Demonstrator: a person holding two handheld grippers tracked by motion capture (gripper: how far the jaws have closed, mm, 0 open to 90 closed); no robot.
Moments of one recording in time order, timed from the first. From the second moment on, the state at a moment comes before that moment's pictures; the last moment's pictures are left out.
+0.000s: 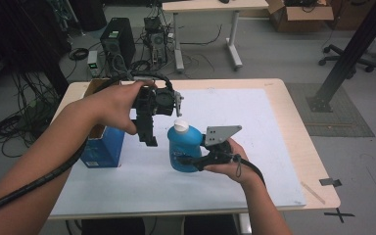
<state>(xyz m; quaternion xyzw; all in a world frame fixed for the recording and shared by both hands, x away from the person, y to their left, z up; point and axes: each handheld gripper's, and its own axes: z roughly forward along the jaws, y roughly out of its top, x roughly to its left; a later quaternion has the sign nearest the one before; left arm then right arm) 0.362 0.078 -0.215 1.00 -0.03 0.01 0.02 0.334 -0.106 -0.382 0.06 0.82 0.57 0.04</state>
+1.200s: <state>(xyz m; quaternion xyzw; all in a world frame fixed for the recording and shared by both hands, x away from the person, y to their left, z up) 0.356 0.063 -0.228 1.00 -0.05 0.01 0.02 0.344 -0.062 -0.381 0.04 0.82 0.57 0.03</state>
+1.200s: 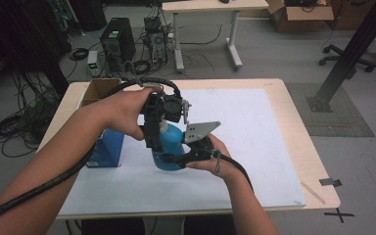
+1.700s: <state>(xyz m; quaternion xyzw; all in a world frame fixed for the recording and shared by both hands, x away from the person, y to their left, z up) 0.352 0.060 -0.230 1.00 -0.06 0.01 0.01 0.344 -0.060 -0.377 0.04 0.82 0.58 0.03</state>
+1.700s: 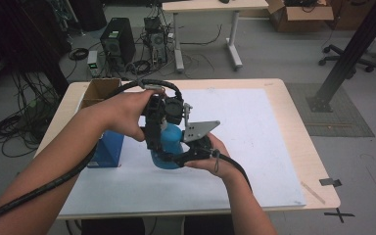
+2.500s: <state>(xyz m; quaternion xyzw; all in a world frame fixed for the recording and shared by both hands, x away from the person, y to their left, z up) 0.350 0.060 -0.234 1.00 -0.05 0.04 0.00 0.343 -0.059 -0.378 0.04 0.82 0.58 0.04</state>
